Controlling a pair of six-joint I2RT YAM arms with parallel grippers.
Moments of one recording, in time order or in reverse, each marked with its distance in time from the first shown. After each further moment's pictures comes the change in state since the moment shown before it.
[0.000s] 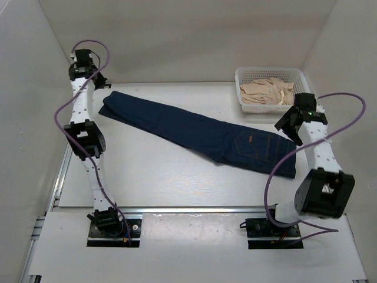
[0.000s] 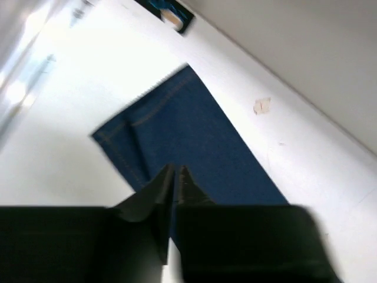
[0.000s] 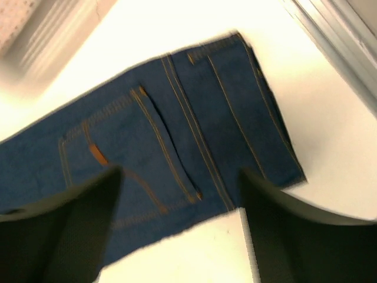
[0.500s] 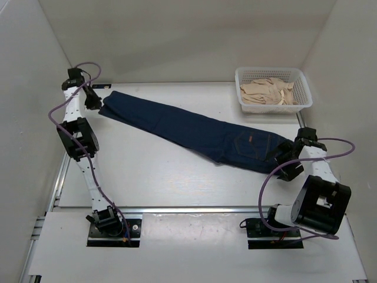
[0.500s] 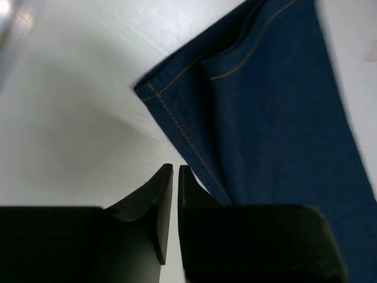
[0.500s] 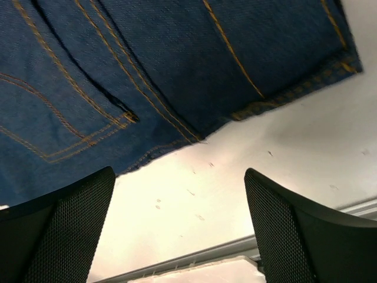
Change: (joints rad) left arm 0.134 -0.028 -0.205 -0.052 0.158 0.064; right arm -0.177 -0.187 -0.474 -0.005 -0.390 0.073
